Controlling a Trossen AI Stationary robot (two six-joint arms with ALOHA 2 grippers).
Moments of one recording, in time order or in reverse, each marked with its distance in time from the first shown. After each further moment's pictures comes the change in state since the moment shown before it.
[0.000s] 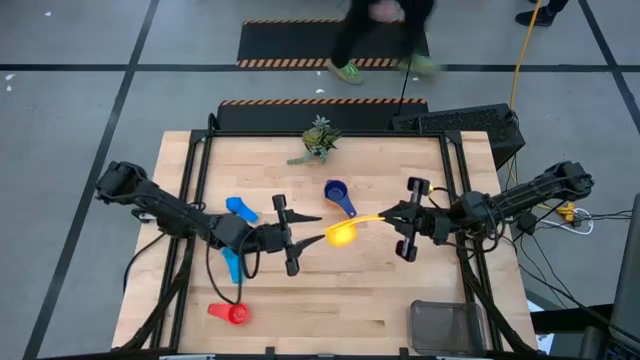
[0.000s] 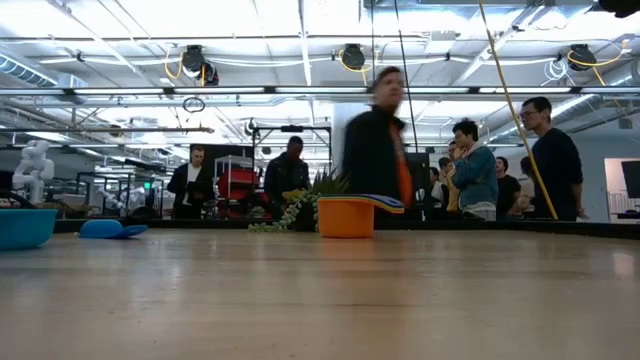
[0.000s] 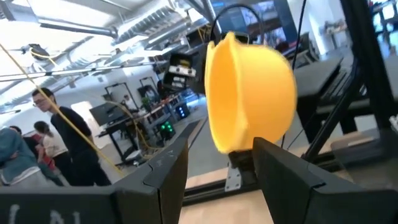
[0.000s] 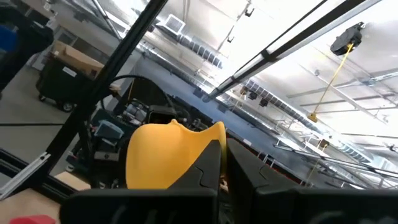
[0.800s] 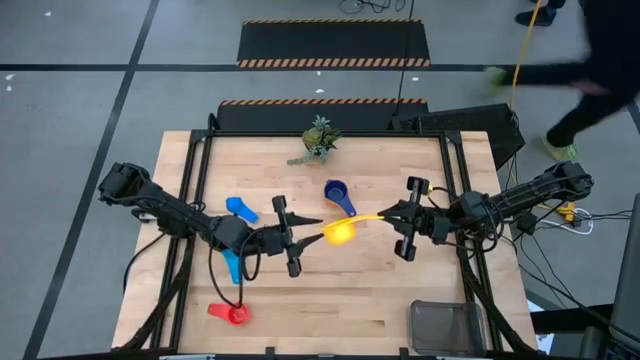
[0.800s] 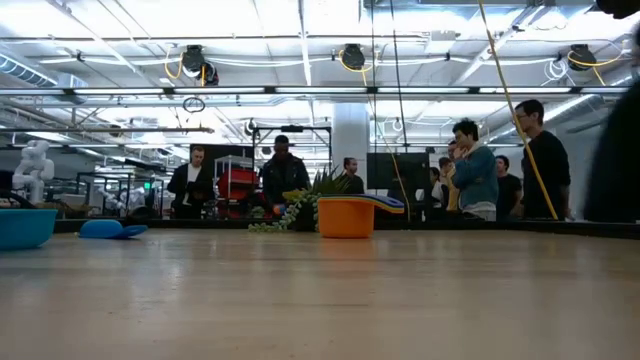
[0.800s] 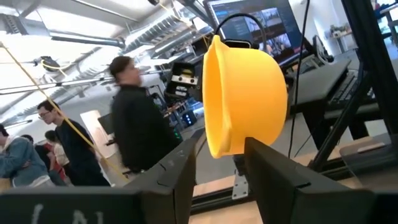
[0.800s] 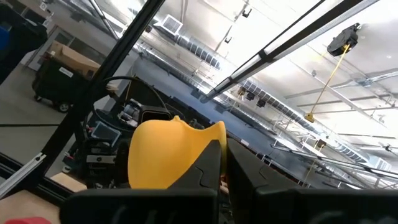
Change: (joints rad) left arm -0.006 0.030 0.000 0.079 -0.011 0.053; right arm -0.006 0.011 0.000 0.015 0.003 -0.003
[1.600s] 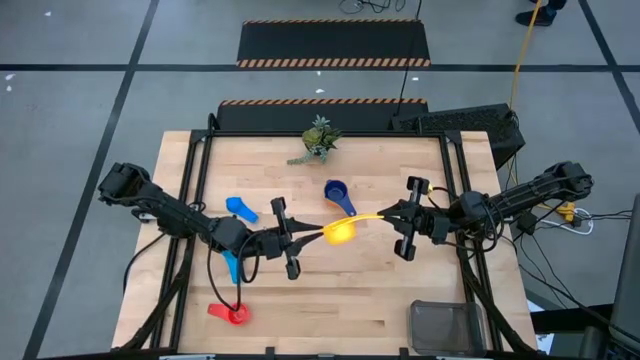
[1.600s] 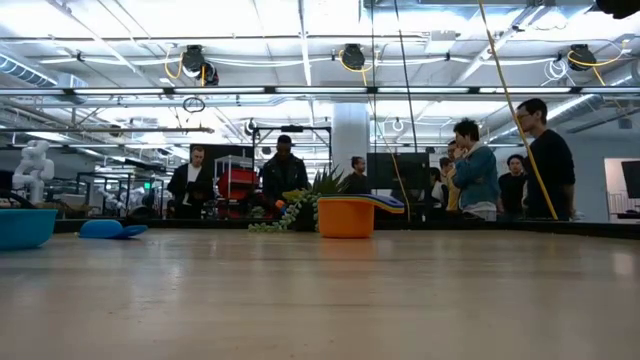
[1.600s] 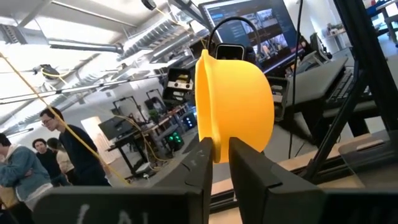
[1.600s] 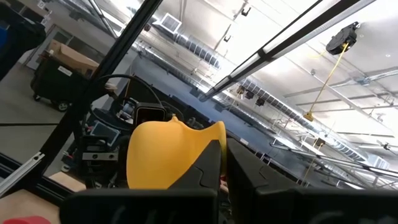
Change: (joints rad) left arm -0.013 0.000 0.000 0.006 0.000 0.039; right arm 0.000 0.000 0.000 0.001 0.007 0.001
